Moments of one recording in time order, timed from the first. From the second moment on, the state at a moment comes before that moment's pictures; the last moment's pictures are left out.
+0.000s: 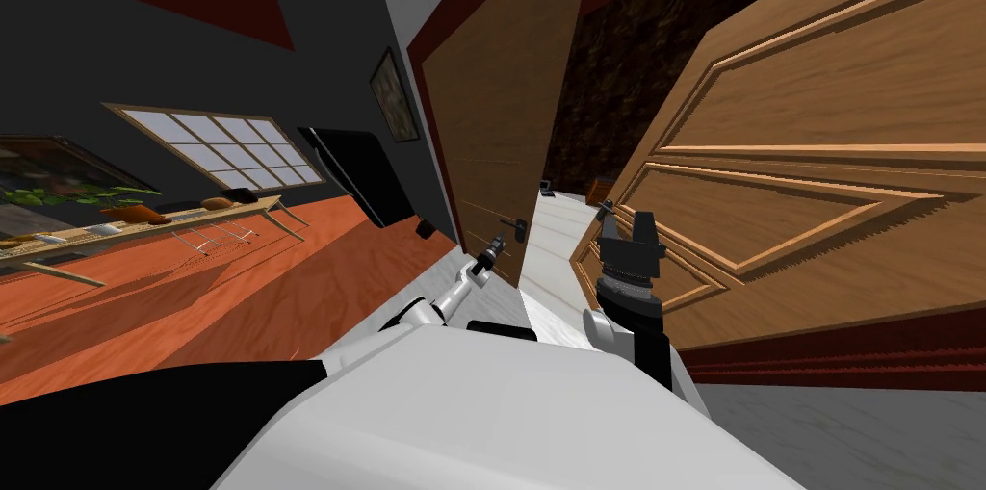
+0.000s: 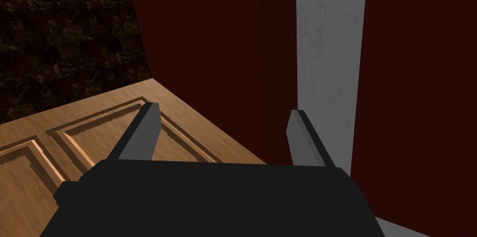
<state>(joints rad) -0.42 0.04 -0.35 -0.81 -0.10 -0.46 0.29</state>
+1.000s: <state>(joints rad) -0.46 0.05 -0.34 -0.74 -0.10 -0.46 0.29</state>
